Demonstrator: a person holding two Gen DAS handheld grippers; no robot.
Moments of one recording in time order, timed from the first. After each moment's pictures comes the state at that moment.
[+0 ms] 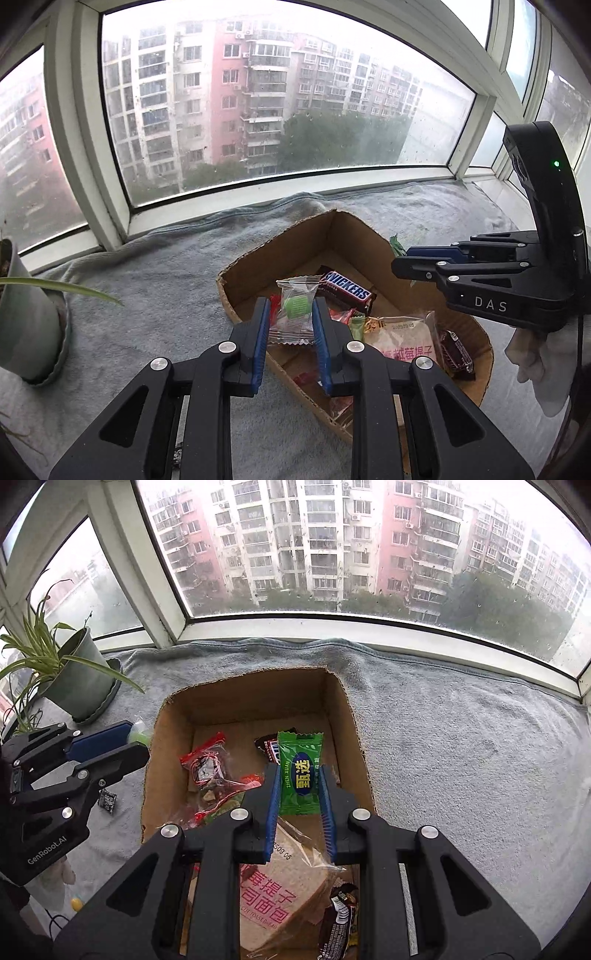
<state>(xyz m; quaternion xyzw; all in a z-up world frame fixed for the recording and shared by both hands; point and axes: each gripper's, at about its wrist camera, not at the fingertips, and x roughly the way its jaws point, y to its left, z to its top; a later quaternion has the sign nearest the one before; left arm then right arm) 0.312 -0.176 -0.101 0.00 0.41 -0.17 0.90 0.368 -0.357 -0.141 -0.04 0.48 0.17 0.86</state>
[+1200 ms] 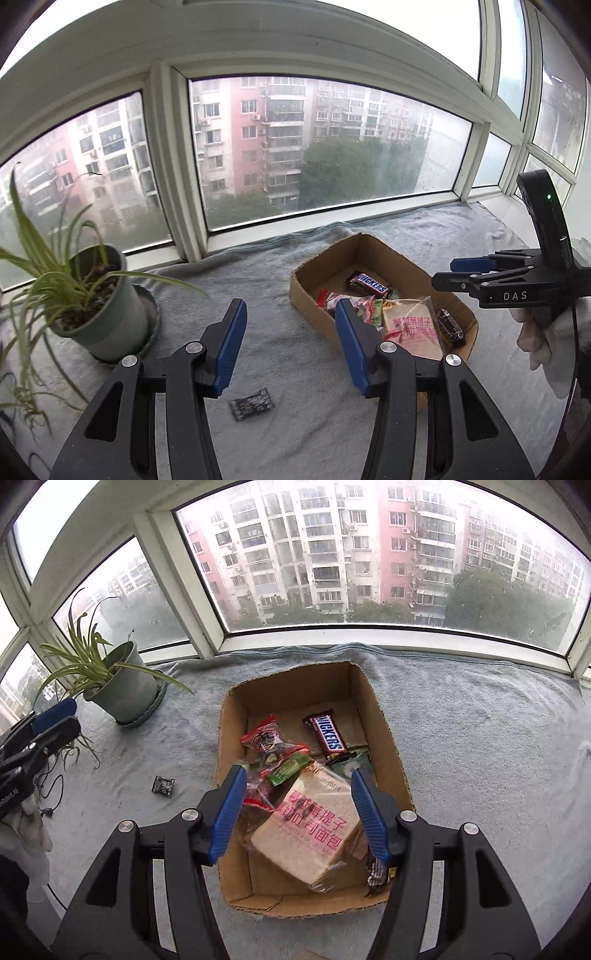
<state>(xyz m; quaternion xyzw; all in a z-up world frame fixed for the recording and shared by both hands) 0.228 -0.095 -0.030 0.02 0.35 -0.12 0.93 0.280 -0.354 -0.092 0.02 0.45 0.18 0.87</state>
